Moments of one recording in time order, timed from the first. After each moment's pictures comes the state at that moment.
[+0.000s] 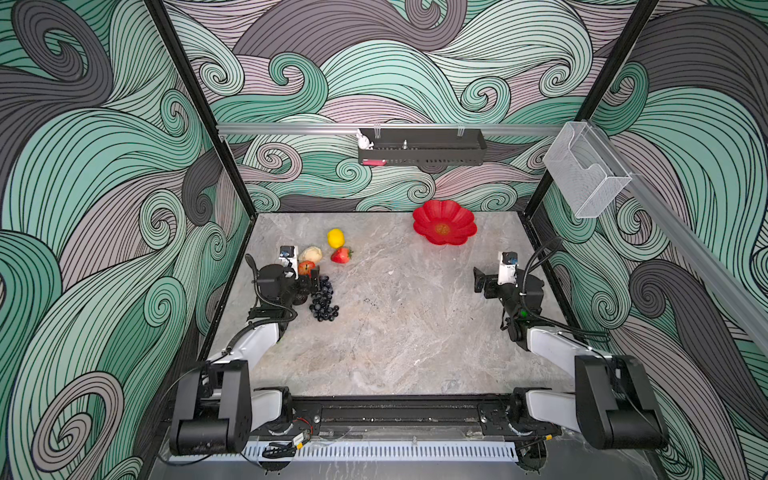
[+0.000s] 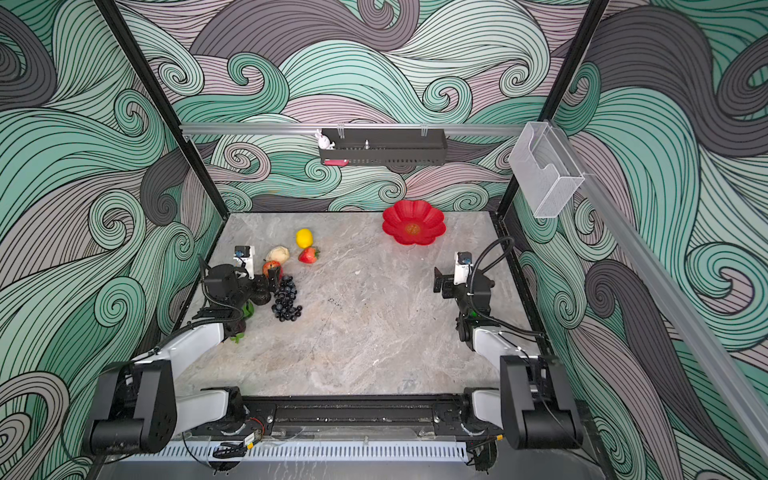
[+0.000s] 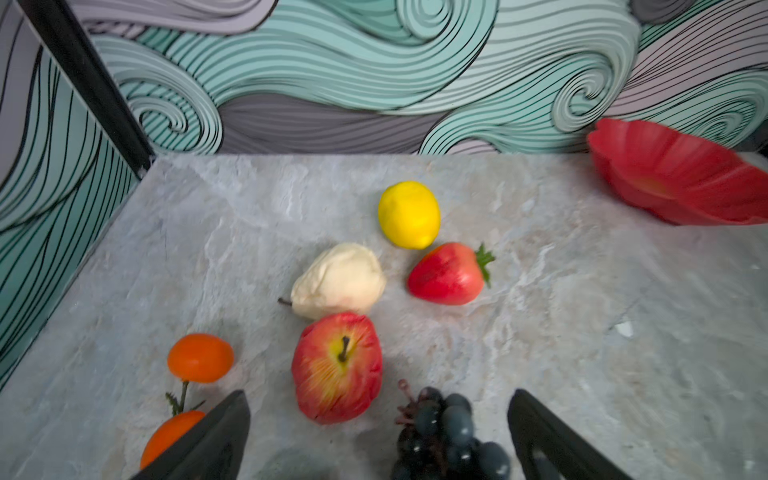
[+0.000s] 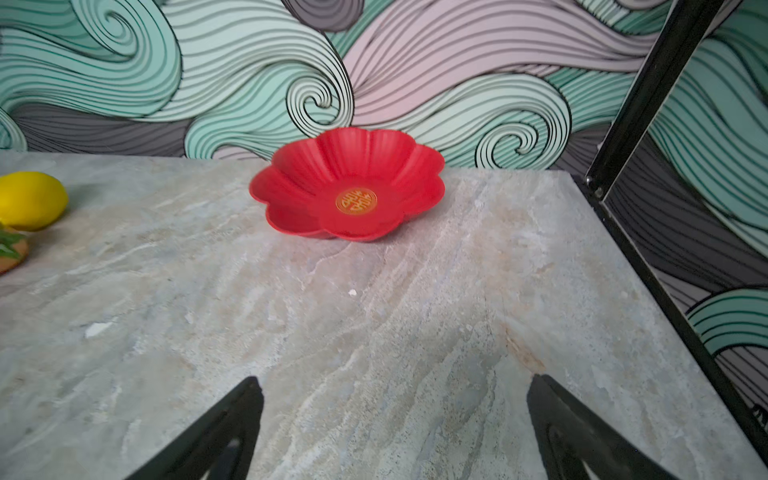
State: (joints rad) left arm 0.00 1.17 0.51 0.30 0.13 -0.01; right arm 0.04 1.21 0.40 0.55 -0.09 -0.04
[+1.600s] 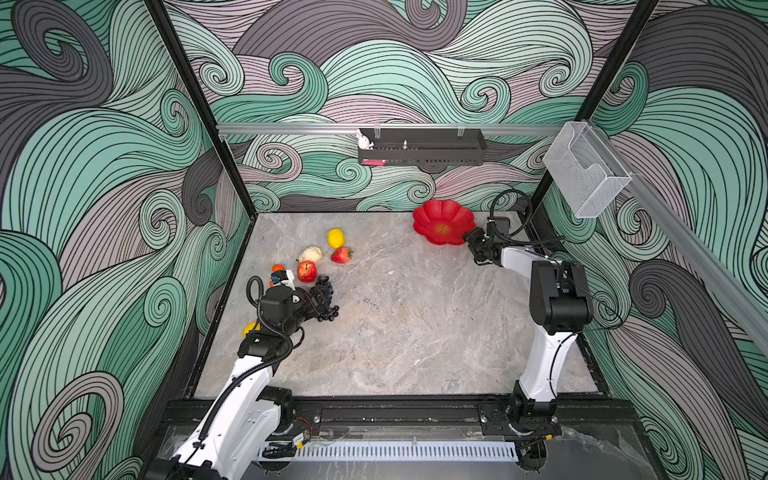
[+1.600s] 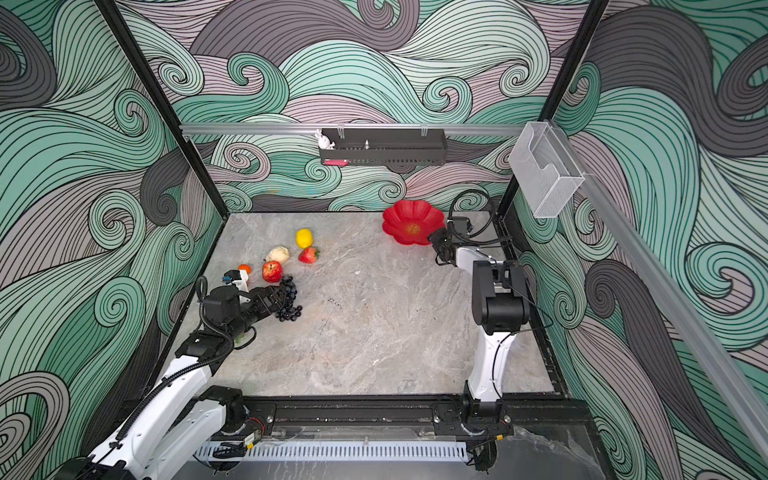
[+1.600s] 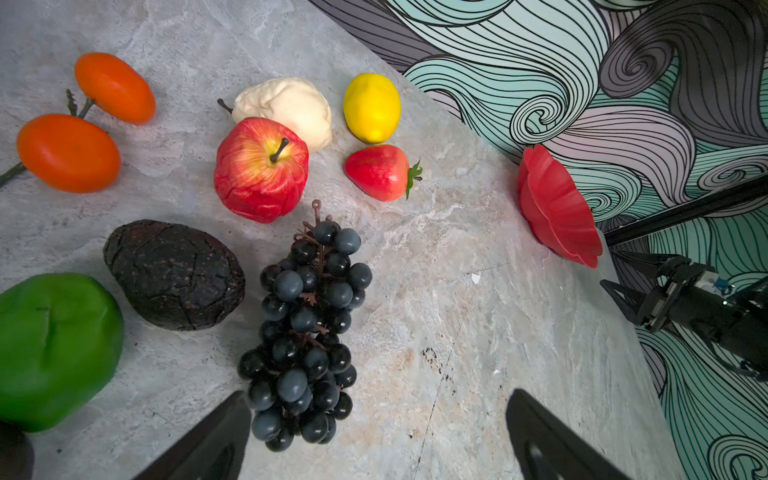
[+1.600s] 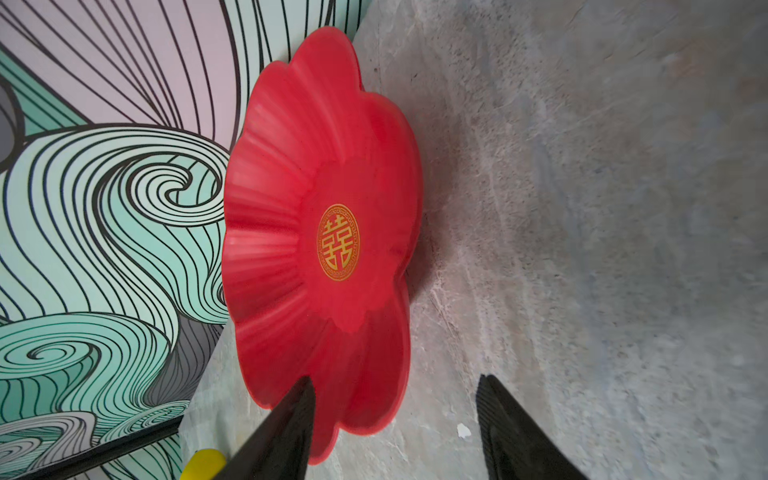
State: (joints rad) left arm -0.15 0.78 0.44 -0.20 0.08 -0.59; right arm 0.03 2.05 1.35 -0.02 -0.17 0.93
